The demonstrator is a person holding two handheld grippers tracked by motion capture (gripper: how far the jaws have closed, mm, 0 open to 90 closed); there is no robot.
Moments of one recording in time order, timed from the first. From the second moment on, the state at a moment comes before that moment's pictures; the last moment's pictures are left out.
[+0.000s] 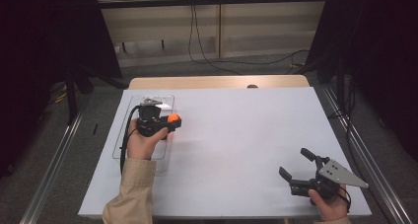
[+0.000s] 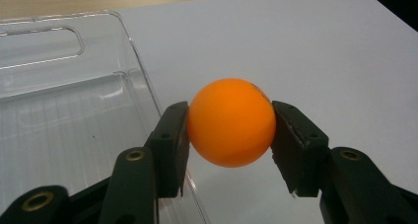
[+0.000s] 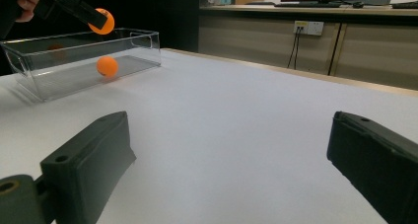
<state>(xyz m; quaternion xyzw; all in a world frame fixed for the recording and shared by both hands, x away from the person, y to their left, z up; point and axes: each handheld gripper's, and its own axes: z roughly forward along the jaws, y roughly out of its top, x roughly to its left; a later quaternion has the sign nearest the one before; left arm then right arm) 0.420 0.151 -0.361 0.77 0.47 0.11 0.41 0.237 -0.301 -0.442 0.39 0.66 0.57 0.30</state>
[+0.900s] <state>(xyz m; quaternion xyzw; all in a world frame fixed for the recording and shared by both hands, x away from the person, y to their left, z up) 0.423 0.169 -0.361 0.77 0.48 0.12 0.41 0.237 -0.301 -0.442 0.39 0.66 0.57 0.30</state>
